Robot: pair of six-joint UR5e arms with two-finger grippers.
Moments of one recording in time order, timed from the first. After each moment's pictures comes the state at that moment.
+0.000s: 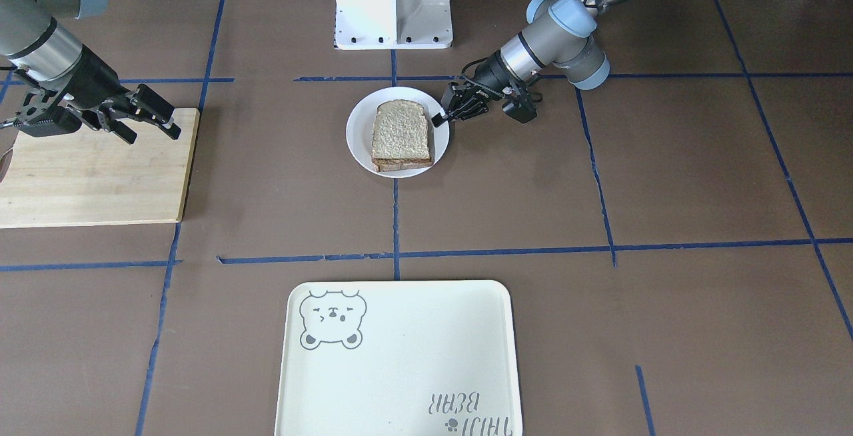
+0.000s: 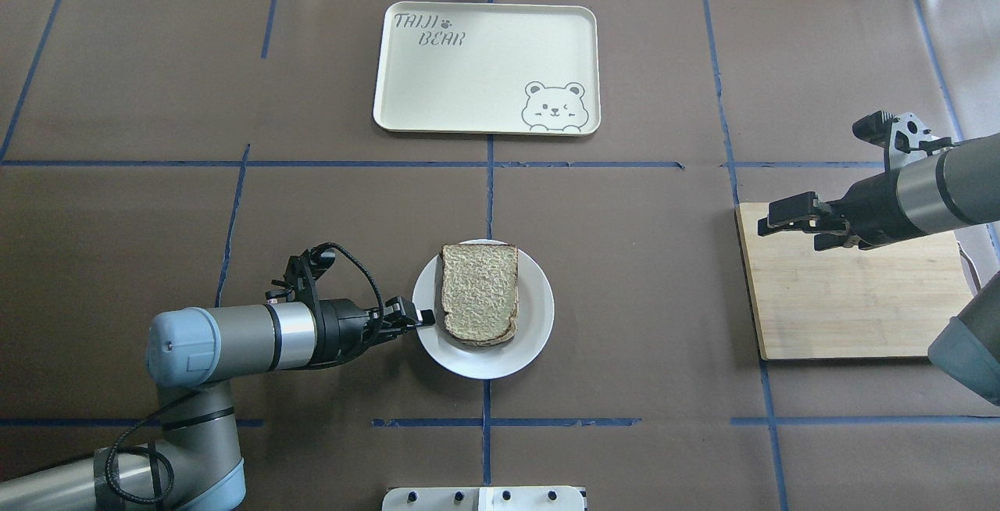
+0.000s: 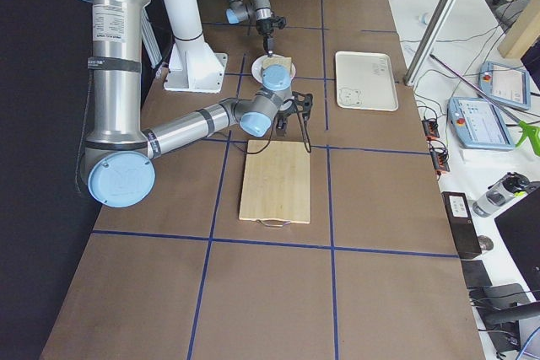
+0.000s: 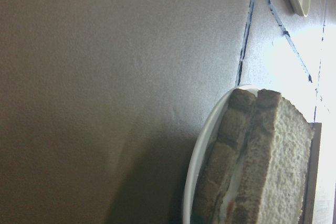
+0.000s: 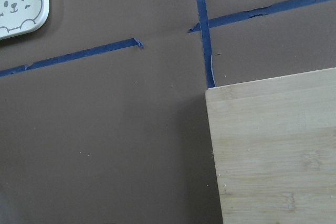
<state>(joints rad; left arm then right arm) -0.32 -1.91 -1.49 -2.95 -1.65 -1.81 0.85 -1.62 1.93 -0.92 2.18 1.25</state>
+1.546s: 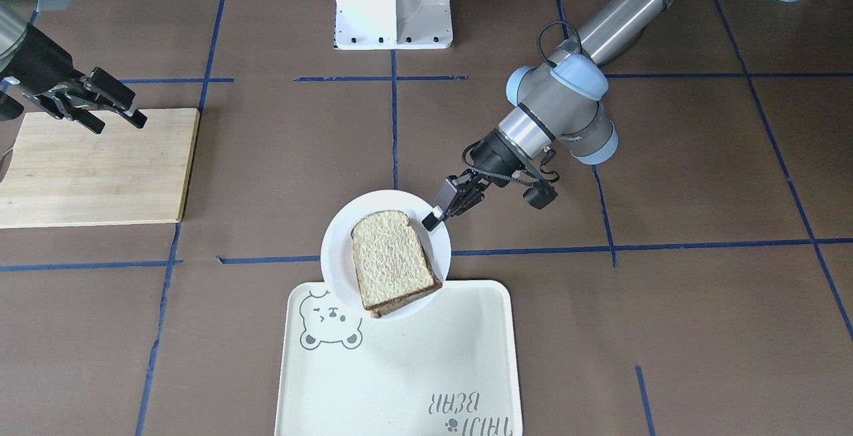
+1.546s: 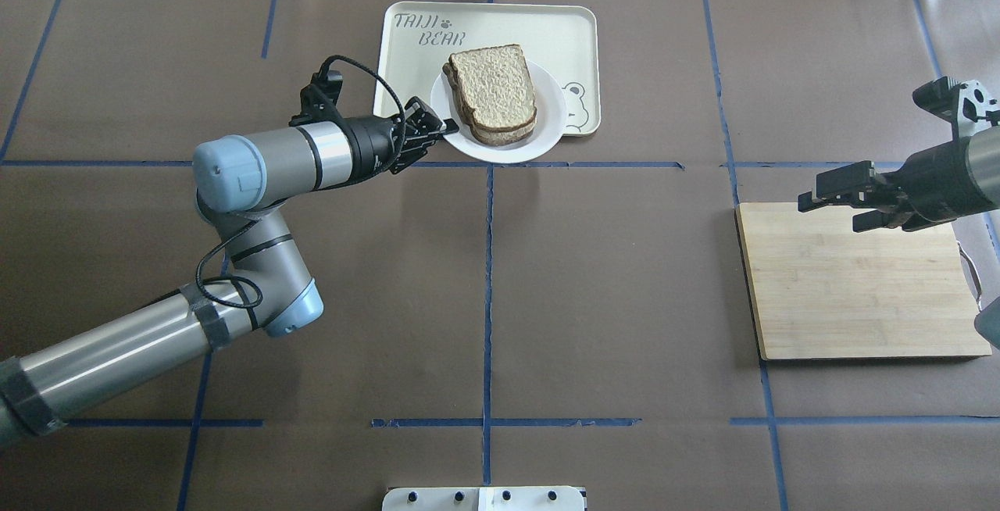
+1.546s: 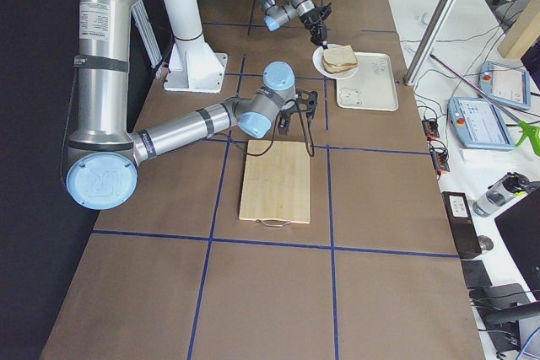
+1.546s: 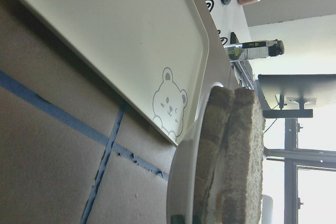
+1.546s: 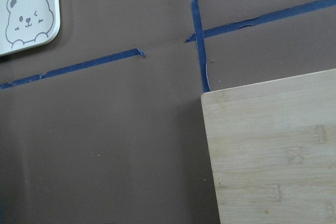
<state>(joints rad) -0.64 -2.28 -1.09 -3.04 -1.64 -1.99 0.98 -1.65 1.96 -0.92 2.31 1.22</state>
